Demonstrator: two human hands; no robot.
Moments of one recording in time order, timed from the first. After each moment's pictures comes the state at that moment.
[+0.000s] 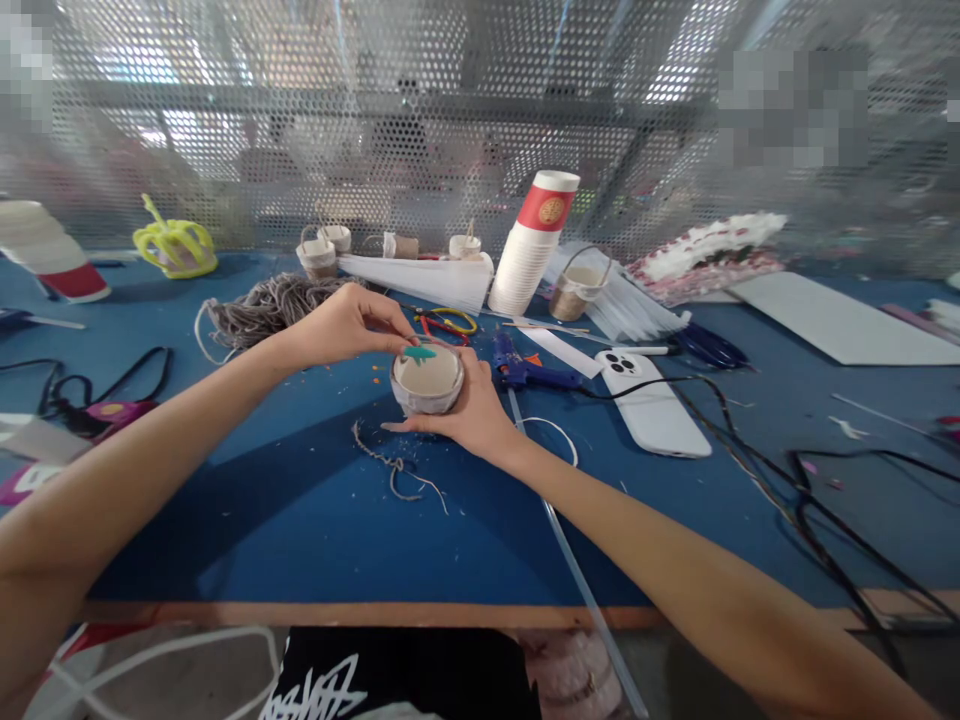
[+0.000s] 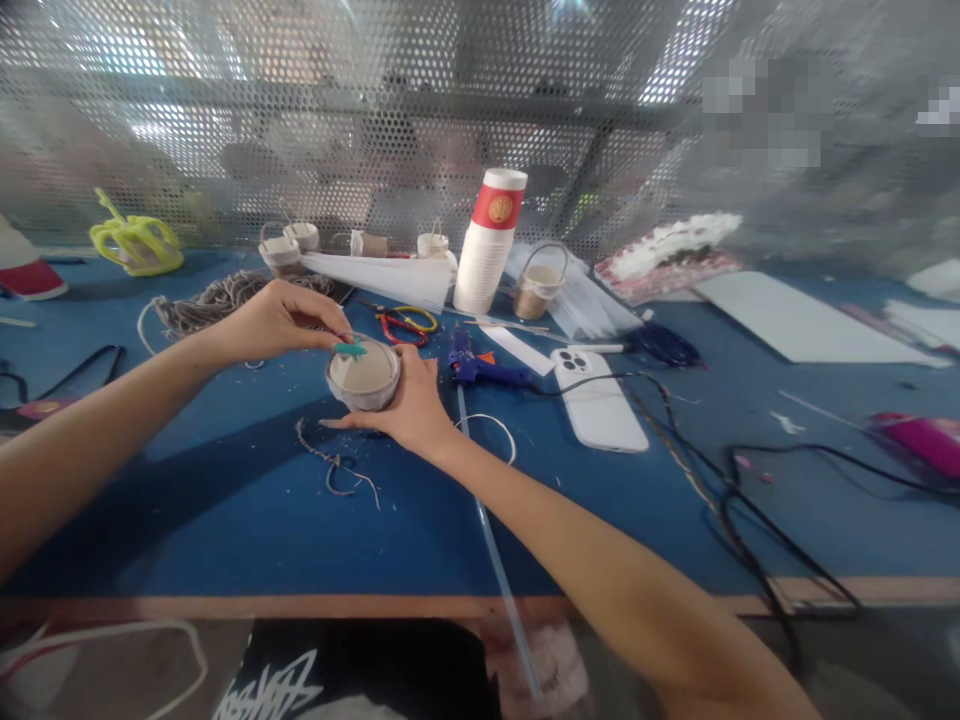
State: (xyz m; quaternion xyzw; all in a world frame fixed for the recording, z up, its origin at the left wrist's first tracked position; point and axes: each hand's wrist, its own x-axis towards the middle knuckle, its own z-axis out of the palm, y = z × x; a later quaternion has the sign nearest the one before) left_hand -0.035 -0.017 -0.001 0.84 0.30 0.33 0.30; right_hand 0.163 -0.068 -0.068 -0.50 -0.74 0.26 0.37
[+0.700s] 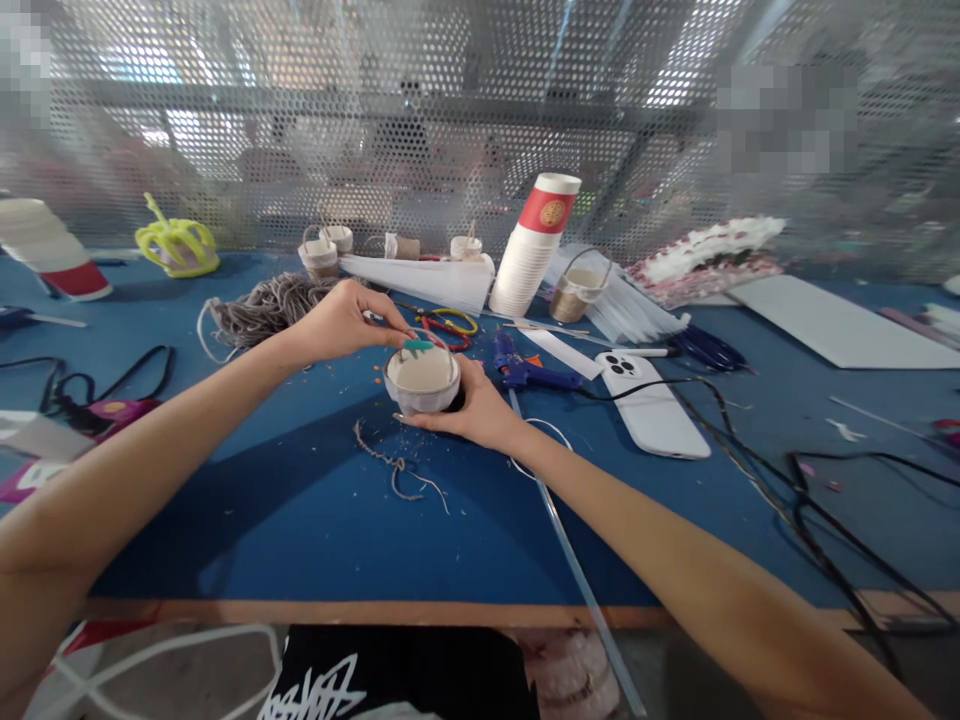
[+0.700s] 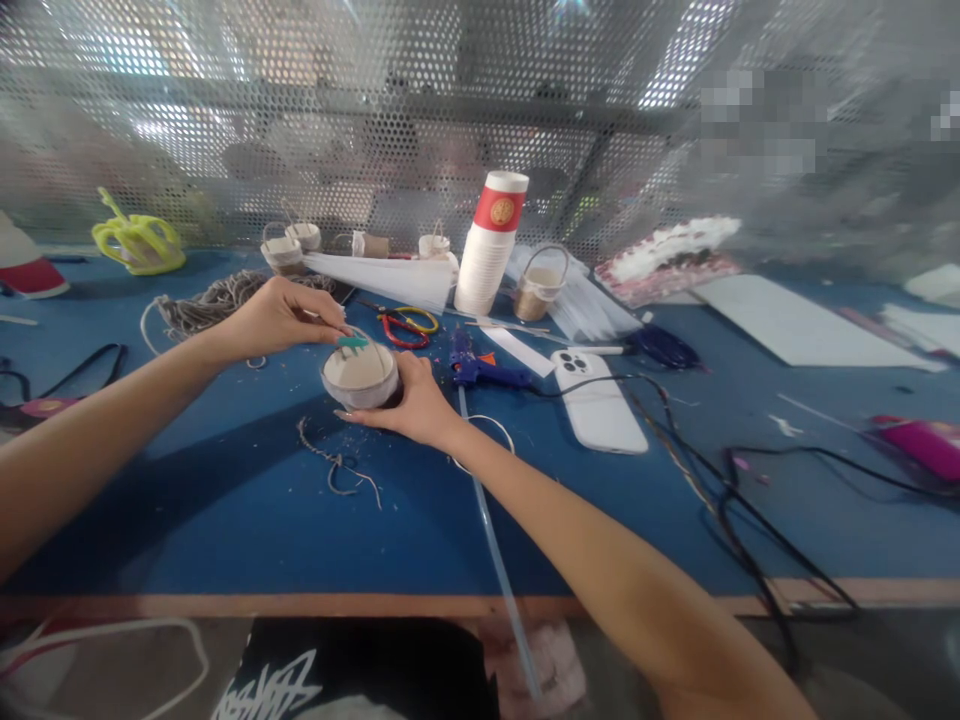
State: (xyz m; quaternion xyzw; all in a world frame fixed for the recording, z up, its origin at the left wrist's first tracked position) left_hand -0.037 -0.014 -0.003 0.82 0.34 0.37 0.27; right_hand 0.169 -0.063 -0.063 -0.45 -0.77 0.30 0.34
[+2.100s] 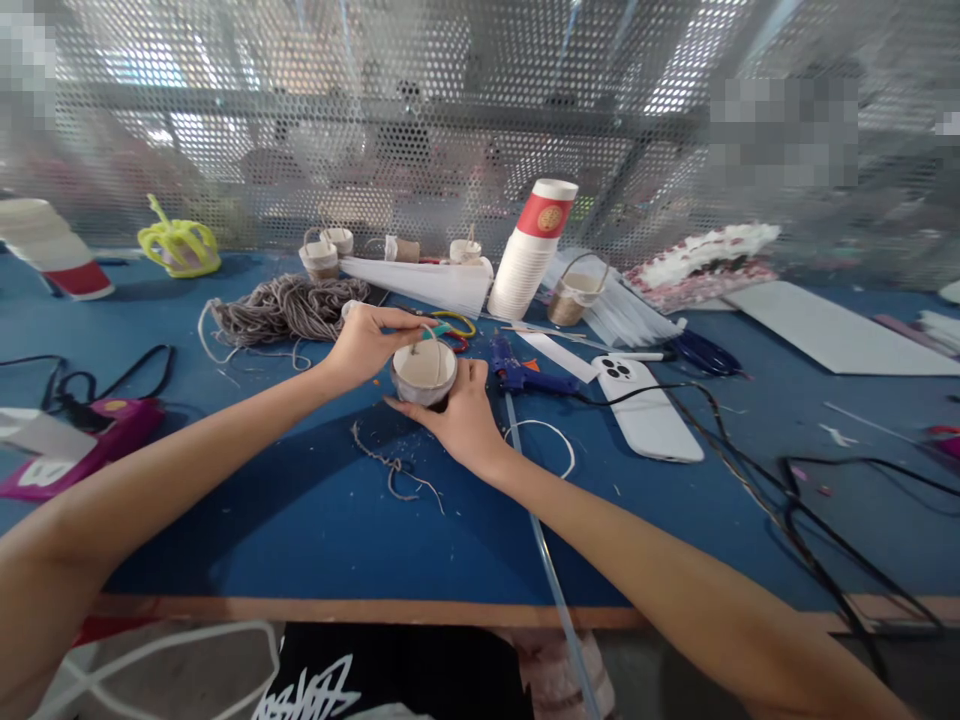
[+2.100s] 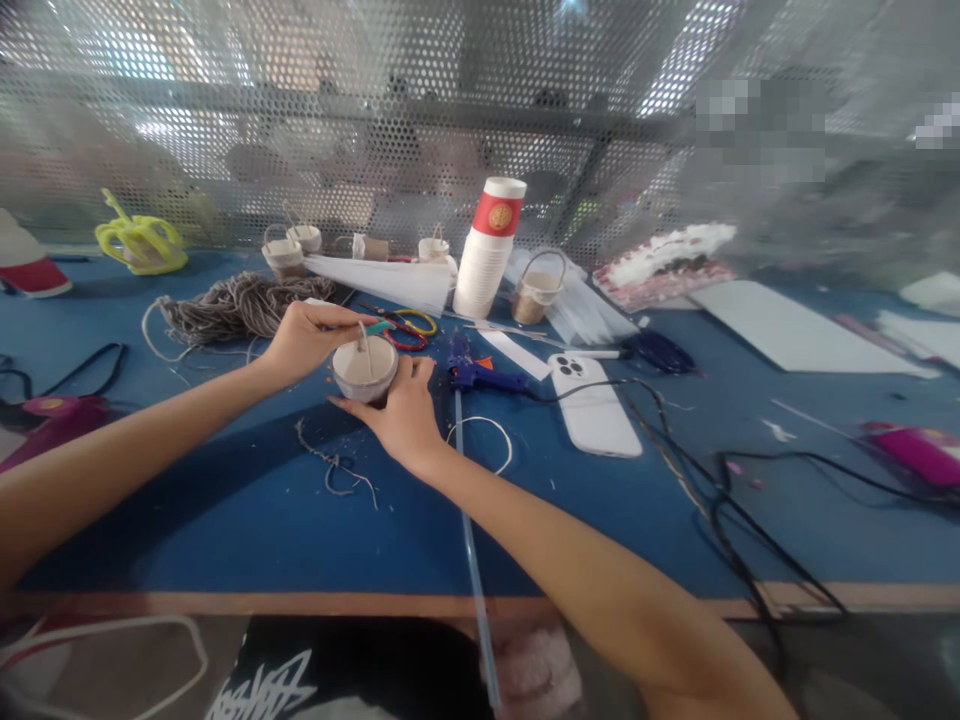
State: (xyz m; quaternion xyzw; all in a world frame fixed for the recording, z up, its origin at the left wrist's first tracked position) left_hand -0.004 -0.018 -0.037 0.72 0.37 0.51 0.28; right_hand 0.147 -0.073 -0.078 -0.54 -0.72 0.19 0.39
